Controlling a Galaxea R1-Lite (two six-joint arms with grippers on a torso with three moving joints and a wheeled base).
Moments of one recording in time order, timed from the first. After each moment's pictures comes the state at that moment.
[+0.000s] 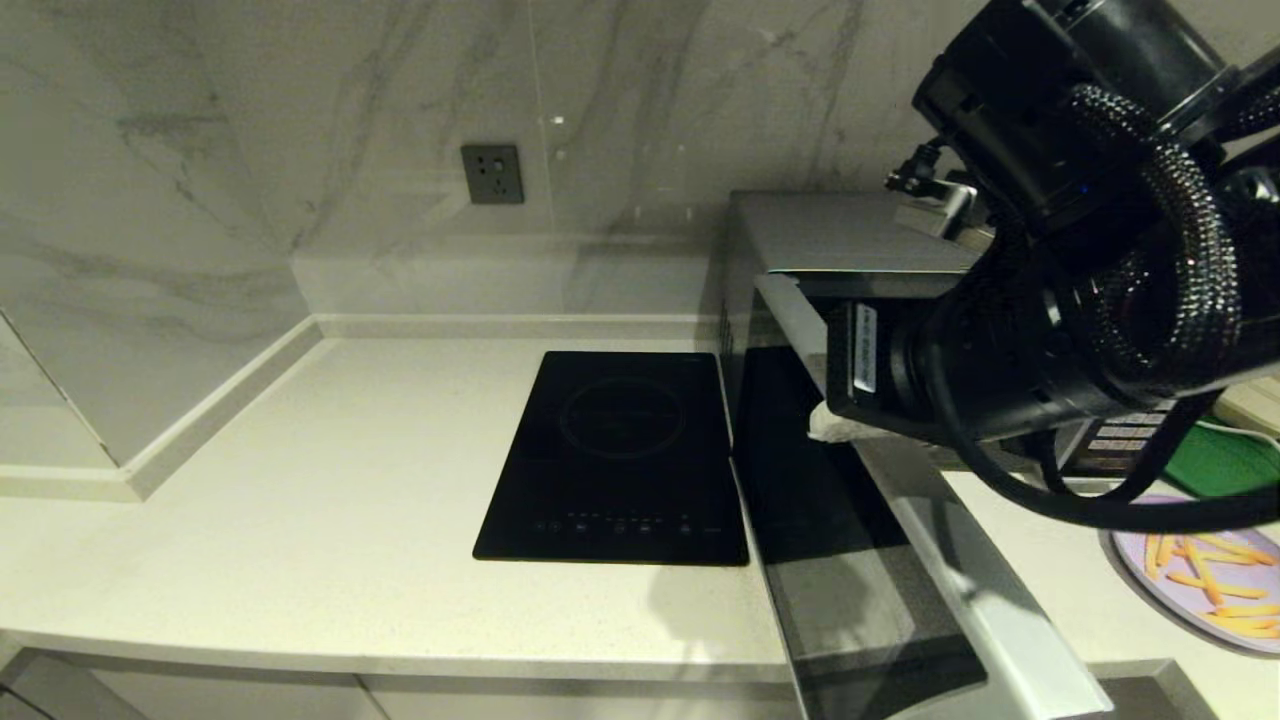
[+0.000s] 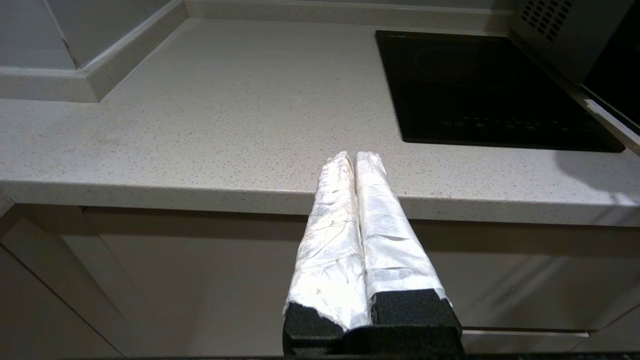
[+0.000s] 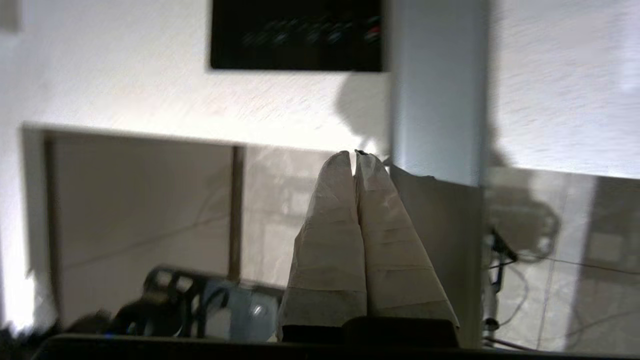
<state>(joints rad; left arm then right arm) 0.00 0.00 0.00 -0.01 0.01 -0.05 0.83 1.76 -1.91 1.00 -0.25 0.84</state>
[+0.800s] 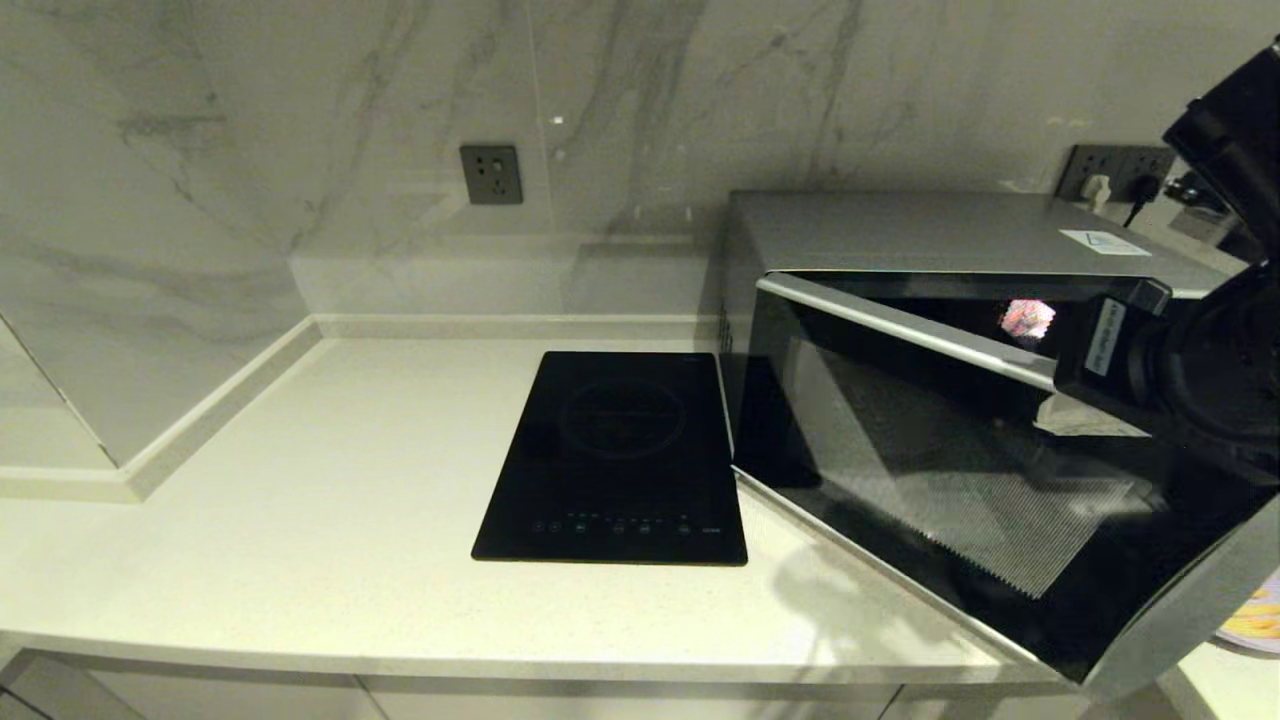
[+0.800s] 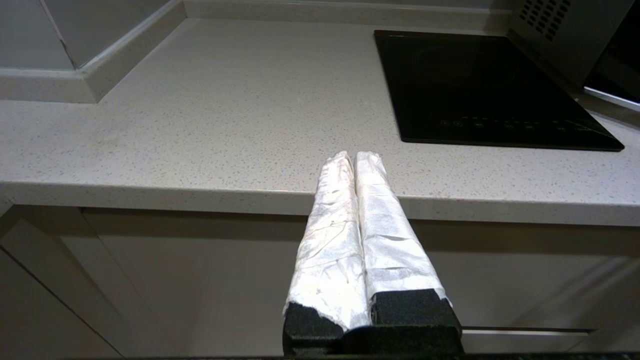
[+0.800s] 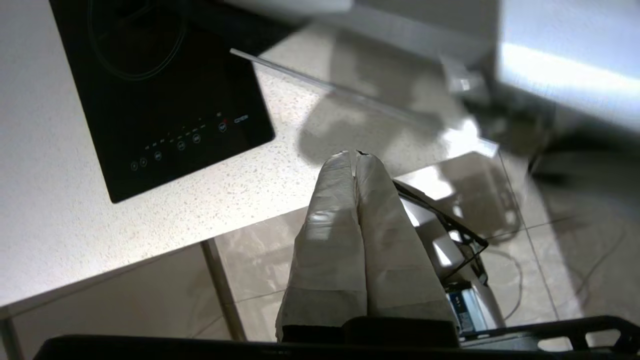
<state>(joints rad) 0.00 0.00 0.00 -0.01 0.01 -0.05 0.57 1.54 -1.63 1.00 -0.39 0.96</state>
